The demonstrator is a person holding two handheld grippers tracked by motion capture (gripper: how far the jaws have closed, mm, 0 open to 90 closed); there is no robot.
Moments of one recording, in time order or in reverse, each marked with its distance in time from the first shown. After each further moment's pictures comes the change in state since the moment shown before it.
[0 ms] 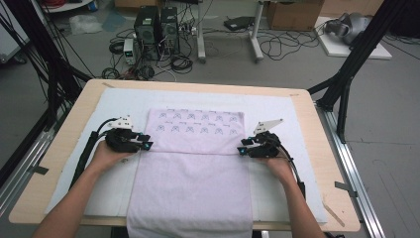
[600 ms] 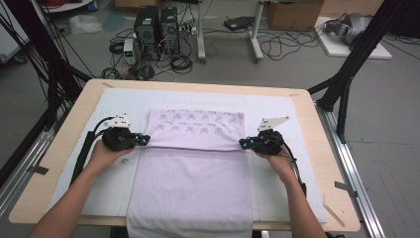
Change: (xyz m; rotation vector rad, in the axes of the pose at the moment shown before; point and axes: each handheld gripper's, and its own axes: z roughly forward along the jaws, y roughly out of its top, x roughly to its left) left arm -0.013 0.013 -0.027 -0.064 0.037 0.000; right arm 0.009 0.012 -0.023 -0.090 0.036 -0.008
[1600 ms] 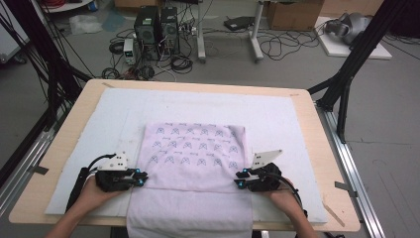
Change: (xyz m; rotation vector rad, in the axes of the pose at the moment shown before) left arm -0.083 -0.056 -0.014 0.092 -0.088 0.090; right arm 0.085 -0.042 0.000 0.125 0.098 -0.082
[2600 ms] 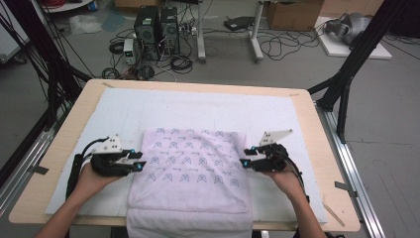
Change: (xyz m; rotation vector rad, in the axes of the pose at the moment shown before) left arm 0.039 0.039 -0.011 -0.079 0.141 -0.057; right arm -0.051 0.031 -0.023 -0.059 -0.133 0.108
